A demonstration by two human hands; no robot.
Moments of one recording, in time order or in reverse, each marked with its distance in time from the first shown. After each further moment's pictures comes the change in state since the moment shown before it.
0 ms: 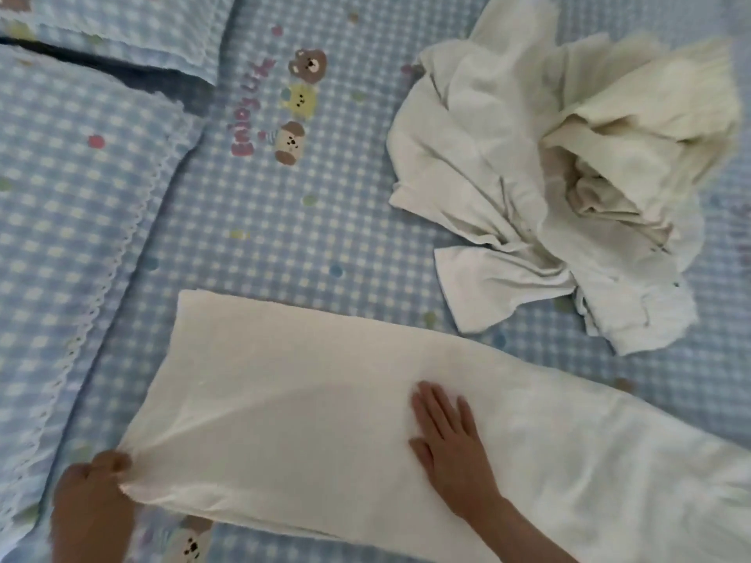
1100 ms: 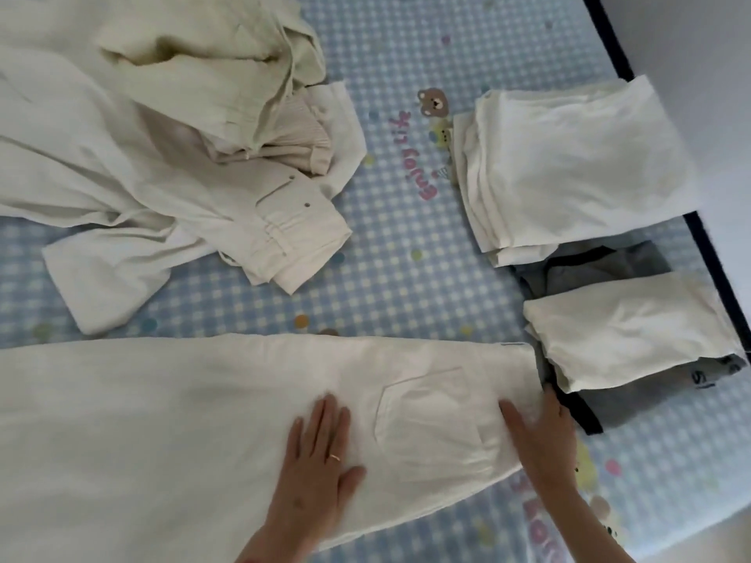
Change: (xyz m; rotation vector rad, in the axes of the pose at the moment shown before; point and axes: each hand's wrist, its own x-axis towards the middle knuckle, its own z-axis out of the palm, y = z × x) left_hand -0.397 0.421 0.215 0.211 -0.154 1.356; right_hand -0.327 0.410 -0.001 0.534 0.298 1.282
